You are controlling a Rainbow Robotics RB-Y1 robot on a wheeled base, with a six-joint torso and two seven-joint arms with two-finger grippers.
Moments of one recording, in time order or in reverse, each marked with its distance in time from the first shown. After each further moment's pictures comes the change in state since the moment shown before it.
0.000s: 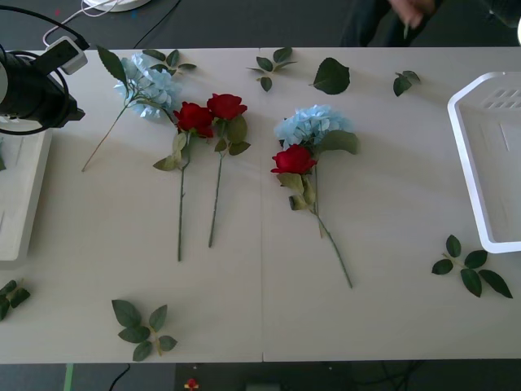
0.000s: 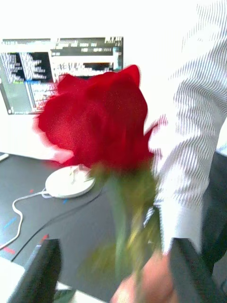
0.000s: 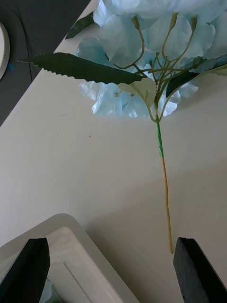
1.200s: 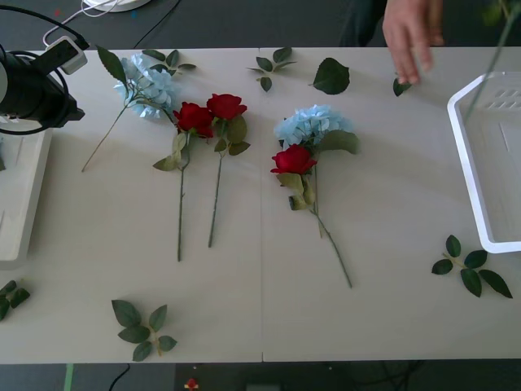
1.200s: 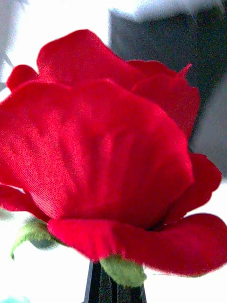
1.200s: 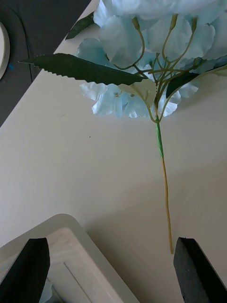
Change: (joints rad) right arm -0.025 -0.309 0.110 0.053 -0.023 0.355 -0.460; left arm -0.001 0.000 0.000 0.001 0.001 0.000 0.000
